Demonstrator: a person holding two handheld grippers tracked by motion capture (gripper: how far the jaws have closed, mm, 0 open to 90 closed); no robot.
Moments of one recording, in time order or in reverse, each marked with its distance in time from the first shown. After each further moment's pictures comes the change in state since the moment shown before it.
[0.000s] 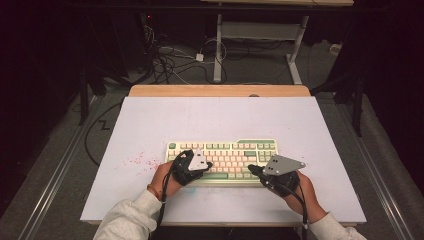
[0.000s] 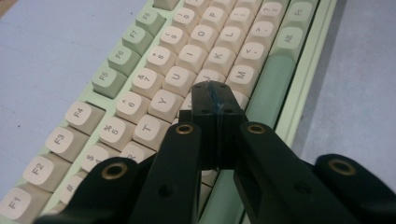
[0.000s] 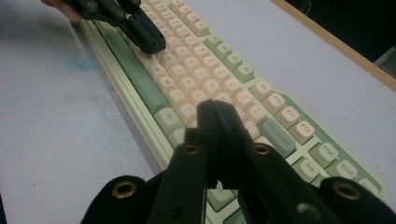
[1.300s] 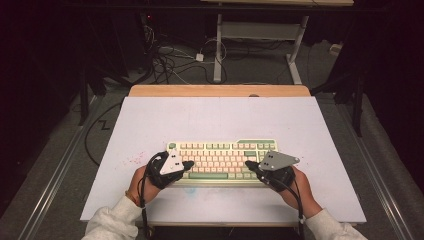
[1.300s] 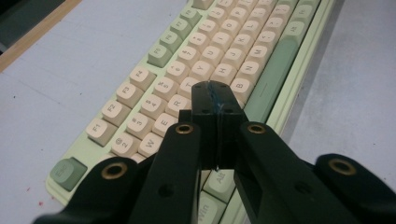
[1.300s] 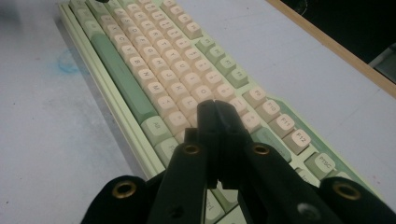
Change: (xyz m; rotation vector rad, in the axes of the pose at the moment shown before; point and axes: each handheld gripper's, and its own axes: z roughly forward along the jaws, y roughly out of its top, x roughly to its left) left arm 0.009 -0.033 -0.052 -0.073 0.061 -0.053; right arm -0.005 0.006 0.014 0.004 -0.010 -0.009
